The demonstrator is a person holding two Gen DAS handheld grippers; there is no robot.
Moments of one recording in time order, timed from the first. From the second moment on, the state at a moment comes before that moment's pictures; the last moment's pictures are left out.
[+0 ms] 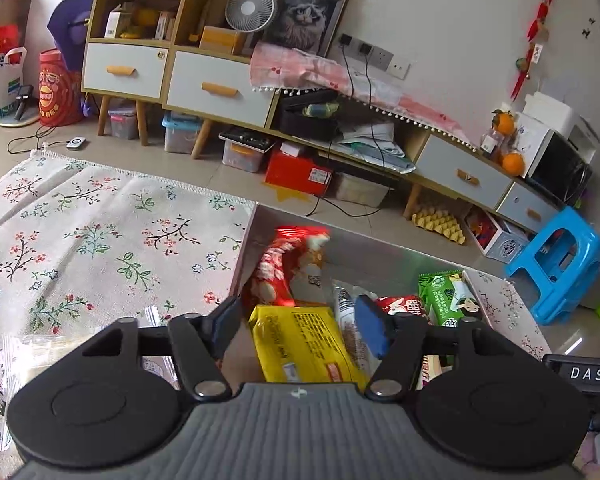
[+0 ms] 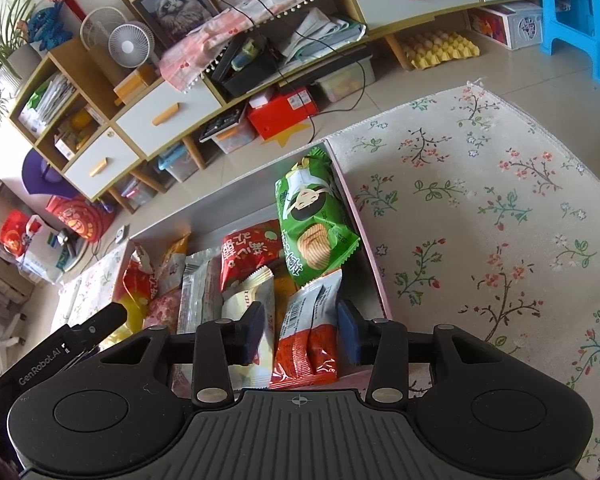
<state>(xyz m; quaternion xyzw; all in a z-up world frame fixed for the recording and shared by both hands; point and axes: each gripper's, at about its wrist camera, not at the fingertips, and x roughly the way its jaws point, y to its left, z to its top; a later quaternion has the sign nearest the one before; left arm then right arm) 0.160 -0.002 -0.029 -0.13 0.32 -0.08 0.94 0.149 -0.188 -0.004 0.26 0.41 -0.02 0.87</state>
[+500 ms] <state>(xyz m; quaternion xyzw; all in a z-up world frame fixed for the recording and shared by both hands) 0.145 0.011 -0.015 -0.10 0.34 -0.08 0.93 0.138 -0.179 0.017 0.24 0.42 -0.02 0.88</state>
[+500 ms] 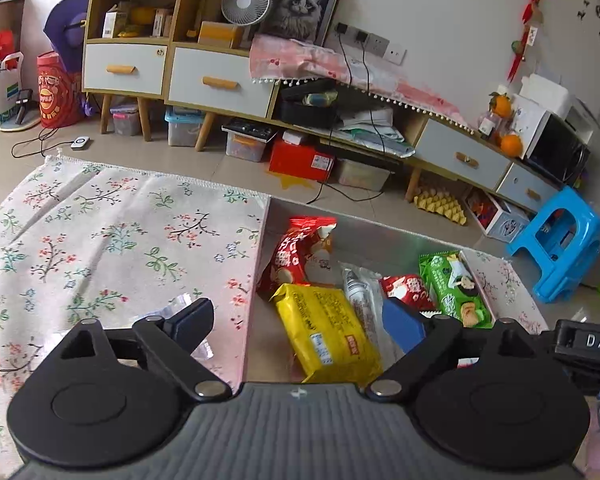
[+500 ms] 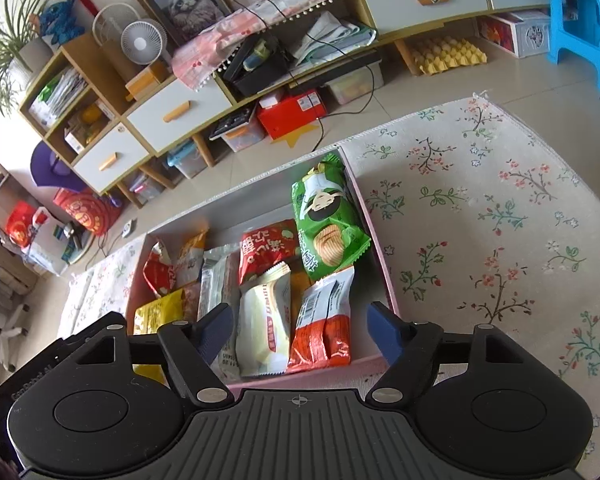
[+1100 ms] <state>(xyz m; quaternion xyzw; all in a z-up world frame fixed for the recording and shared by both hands) 0.108 0.076 -0.012 0.01 0.36 -0.07 0.93 0.111 -0.128 0.036 0.18 0.44 0.02 0.88</state>
